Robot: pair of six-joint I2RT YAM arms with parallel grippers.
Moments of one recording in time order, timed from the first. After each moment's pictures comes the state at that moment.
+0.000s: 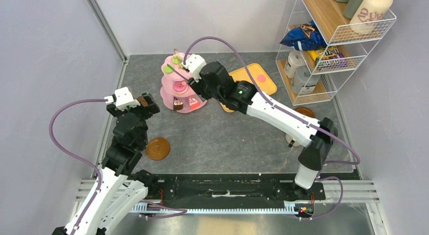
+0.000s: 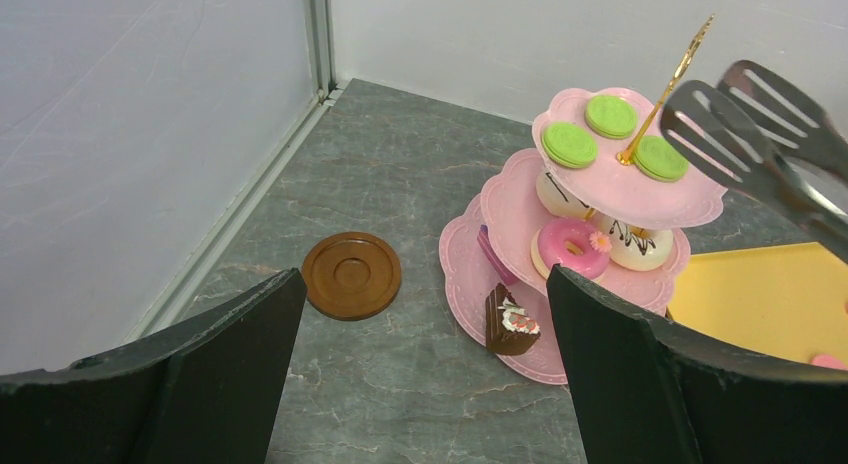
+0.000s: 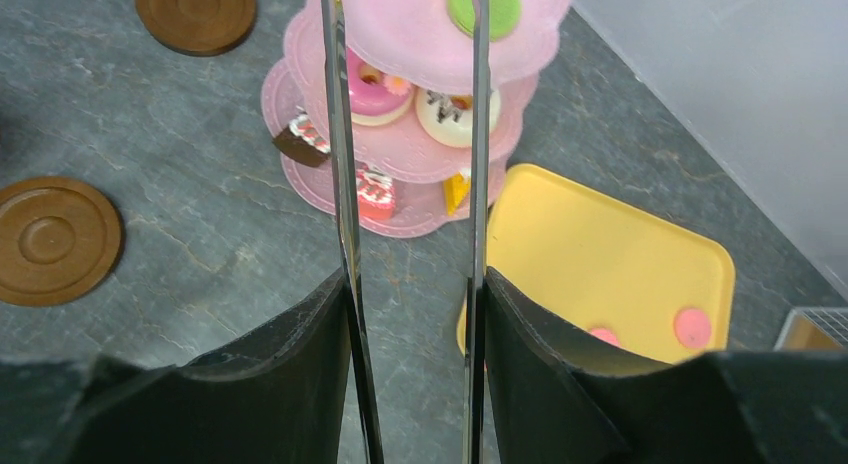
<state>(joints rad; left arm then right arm) -0.44 0.57 0.75 -0.21 -0.73 -0.14 0.95 1.78 1.82 -0.50 0.26 -0.14</state>
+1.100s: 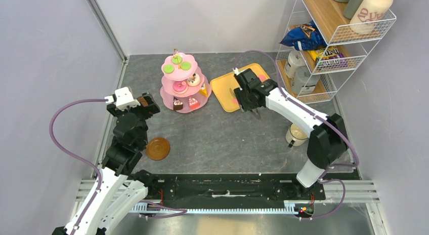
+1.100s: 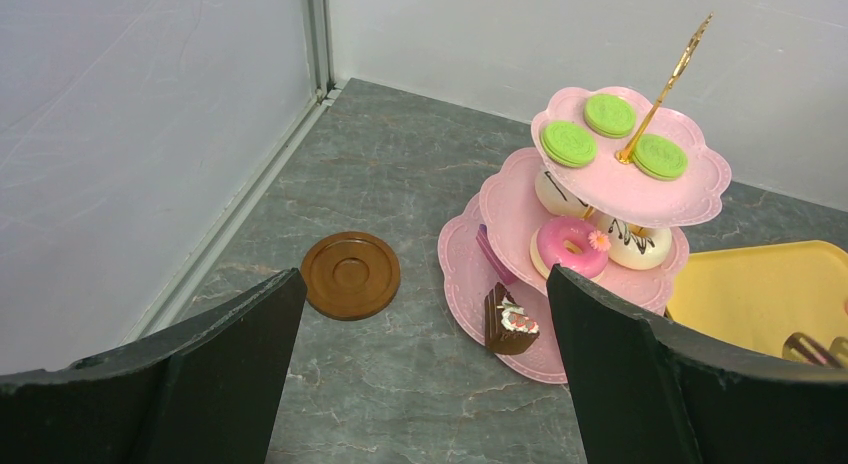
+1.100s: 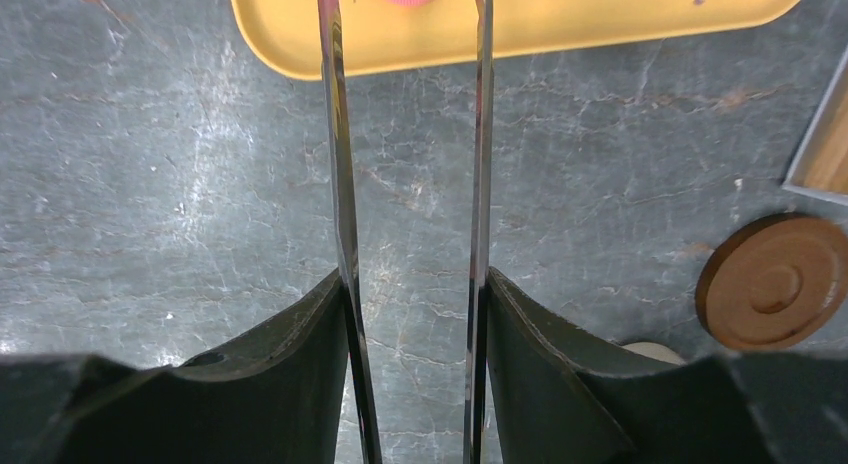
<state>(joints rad) -0.44 0.57 0.75 -0.21 -0.72 -0.14 0.61 1.66 1.41 -0.77 0.24 0.17</state>
